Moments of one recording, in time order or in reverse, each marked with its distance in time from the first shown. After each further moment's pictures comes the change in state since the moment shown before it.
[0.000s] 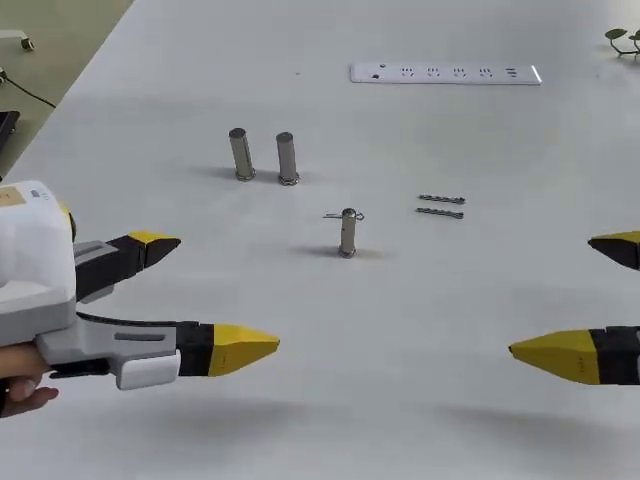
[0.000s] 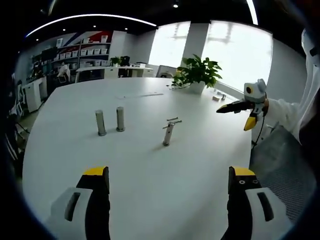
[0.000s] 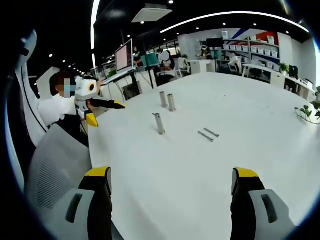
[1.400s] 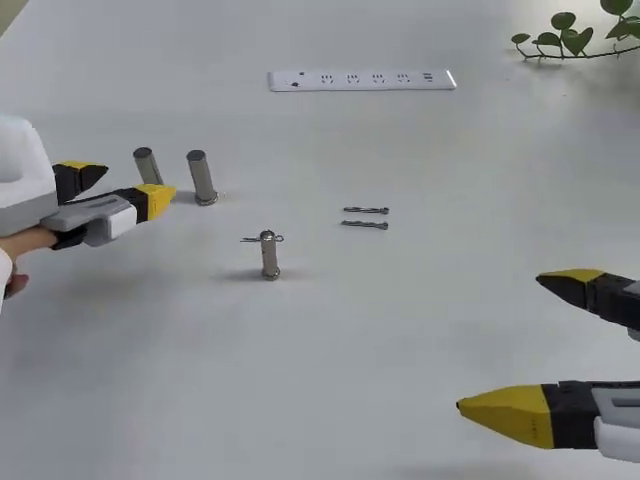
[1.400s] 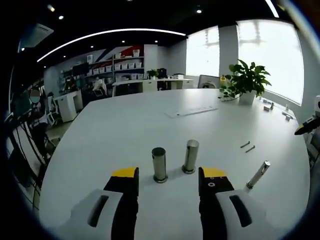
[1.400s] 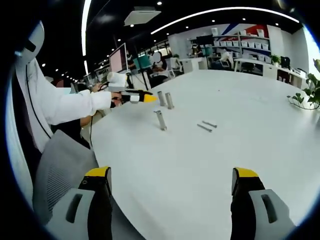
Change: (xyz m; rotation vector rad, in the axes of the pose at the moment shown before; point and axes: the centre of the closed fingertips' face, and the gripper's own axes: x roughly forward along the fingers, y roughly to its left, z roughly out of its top) left arm 0.082 0.146 0.063 0.022 -0.108 0.370; right arm -0.022 0.007 -0.013 0.085 0.000 -0.032
